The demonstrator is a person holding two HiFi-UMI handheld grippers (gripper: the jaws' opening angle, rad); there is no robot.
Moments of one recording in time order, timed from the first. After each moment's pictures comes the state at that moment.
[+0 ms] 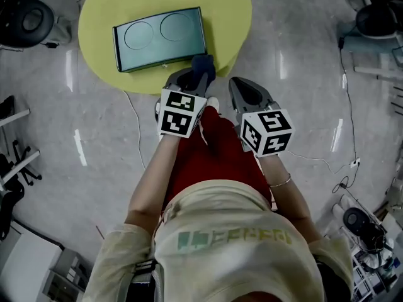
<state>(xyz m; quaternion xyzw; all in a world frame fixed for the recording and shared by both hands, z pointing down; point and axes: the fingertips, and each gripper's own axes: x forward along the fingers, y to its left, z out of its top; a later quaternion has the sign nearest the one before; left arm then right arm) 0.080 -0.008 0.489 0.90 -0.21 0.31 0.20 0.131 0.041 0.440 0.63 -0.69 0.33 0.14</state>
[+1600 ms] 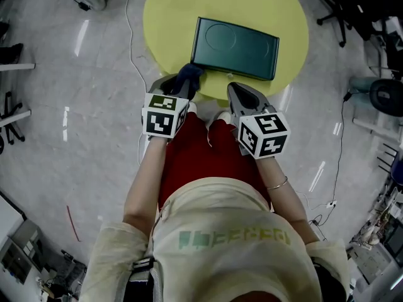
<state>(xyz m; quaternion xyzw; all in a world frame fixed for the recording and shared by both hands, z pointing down) -0.164 -0.105 0.512 0.84 -0.36 0.30 0.27 -0.056 -0.064 0.453 0.52 -0.77 0.31 0.20</state>
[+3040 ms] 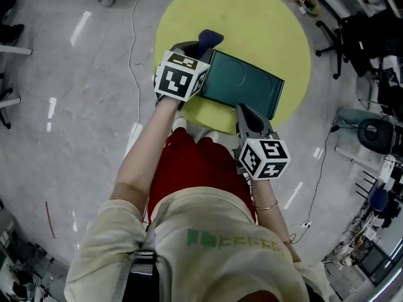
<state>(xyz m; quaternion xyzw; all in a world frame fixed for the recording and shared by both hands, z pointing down) -0.163 -0.302 0.477 0.87 -0.36 0.21 0.25 -0.085 -0.142 0.454 0.55 -0.75 0.31 0.21</state>
